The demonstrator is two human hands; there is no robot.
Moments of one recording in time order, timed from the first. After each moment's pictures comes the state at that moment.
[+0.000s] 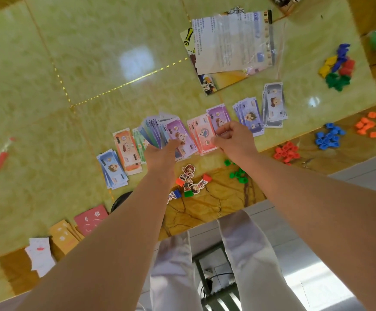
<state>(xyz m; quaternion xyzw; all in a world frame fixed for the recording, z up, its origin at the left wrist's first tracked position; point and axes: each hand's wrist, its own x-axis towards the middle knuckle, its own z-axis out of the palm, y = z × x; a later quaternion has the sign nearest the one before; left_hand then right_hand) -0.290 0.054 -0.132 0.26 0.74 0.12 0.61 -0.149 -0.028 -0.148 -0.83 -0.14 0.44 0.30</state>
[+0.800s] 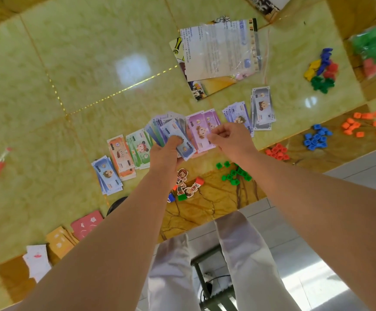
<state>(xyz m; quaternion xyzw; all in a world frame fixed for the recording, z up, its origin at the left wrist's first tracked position) -0.266 0.051 -0.126 0.23 0.68 0.12 0.69 -0.131 -0.030 -0.136 -0.82 -0.16 0.46 0.32</state>
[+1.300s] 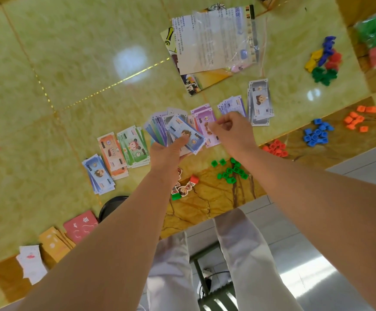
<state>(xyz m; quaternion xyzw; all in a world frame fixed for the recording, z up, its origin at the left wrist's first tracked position) -0.254 0.037 -0.136 0.25 0.68 0.09 0.68 -0.117 -0.037 -0.147 -0.84 -0.15 0.41 0.33</state>
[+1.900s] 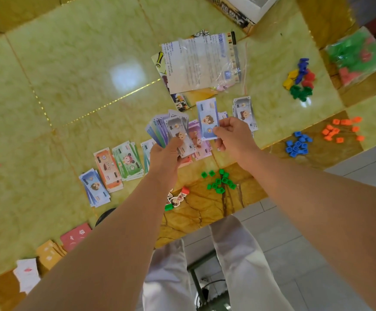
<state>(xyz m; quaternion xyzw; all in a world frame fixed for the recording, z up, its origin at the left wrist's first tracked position) -0.218 0.043 -0.103 0.25 0.66 0.10 0.70 -0.083 -0.036 -0.120 -0.78 -0.06 0.48 0.40</state>
